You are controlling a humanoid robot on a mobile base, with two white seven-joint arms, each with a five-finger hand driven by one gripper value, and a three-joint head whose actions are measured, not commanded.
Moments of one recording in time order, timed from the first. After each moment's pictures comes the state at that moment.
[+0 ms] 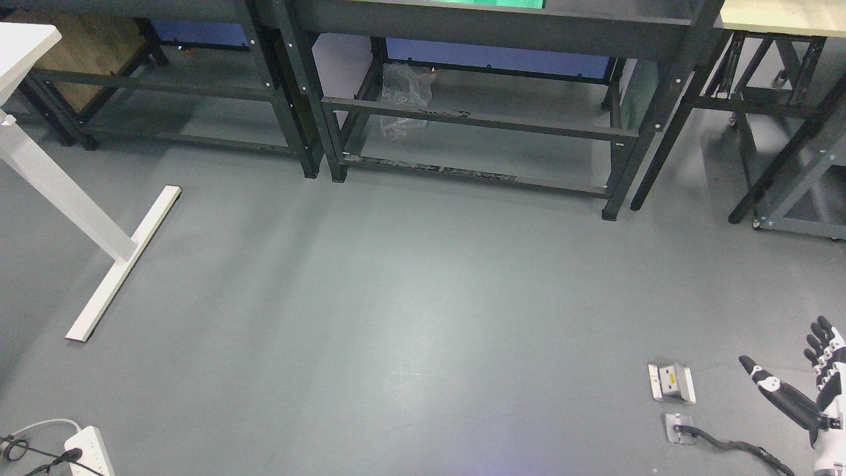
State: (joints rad) left arm 0.00 0.00 0.06 -0.08 0.00 -0.10 -0.08; right arm 0.32 -0.08 -0.36 -1.58 0.06 -0.18 0.03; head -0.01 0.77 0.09
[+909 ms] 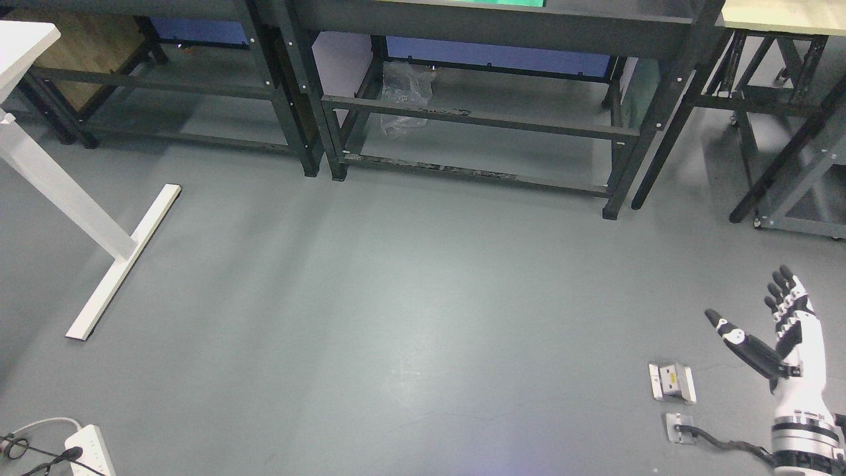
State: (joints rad) left arm 0.00 0.00 0.06 -0.08 0.00 -0.10 -0.08; right arm 0.19 -0.04 -0.26 -1.58 0.06 -0.18 0.04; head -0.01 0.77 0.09
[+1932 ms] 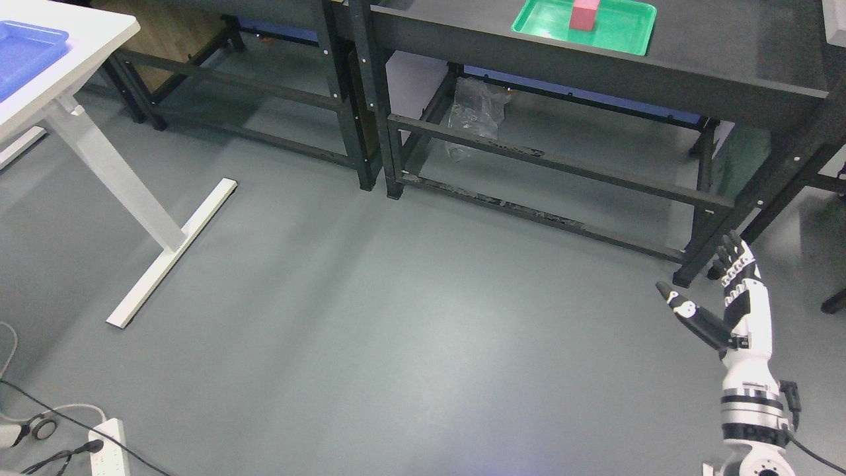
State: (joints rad) left arm 0.00 0.00 0.06 -0.08 0.00 -0.10 -0.08; right arm 0.16 -0.01 -0.15 -1.58 0.07 -0.28 0.00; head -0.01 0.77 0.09
